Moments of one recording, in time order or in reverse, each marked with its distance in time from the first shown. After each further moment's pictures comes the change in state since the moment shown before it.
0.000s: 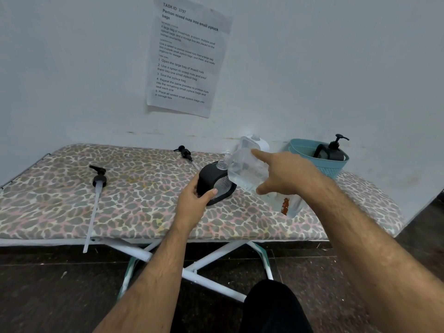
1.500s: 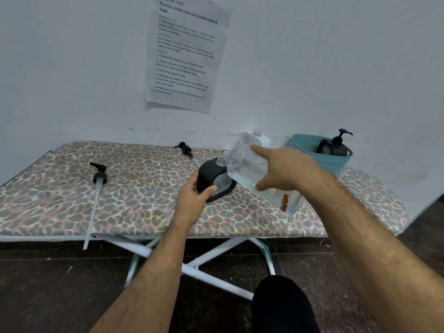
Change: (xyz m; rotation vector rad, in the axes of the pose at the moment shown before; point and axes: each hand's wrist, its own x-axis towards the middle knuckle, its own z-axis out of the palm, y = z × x) left_hand -0.002 0.004 0.003 0.004 -0.001 0.003; right_hand -0.001 -0.001 -0.003 0.003 -0.019 -0.001
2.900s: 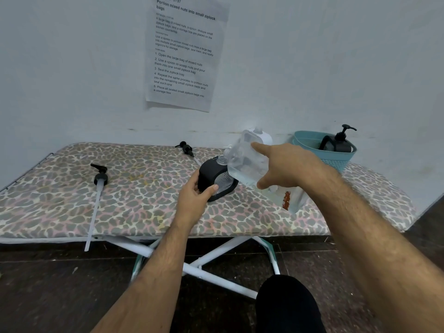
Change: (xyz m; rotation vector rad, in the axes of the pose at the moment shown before) left_hand 0.005 -0.008 -0.001 0.028 0.000 -0.001; right_hand -0.003 -0.002 -0.004 0.059 -0.034 0.016
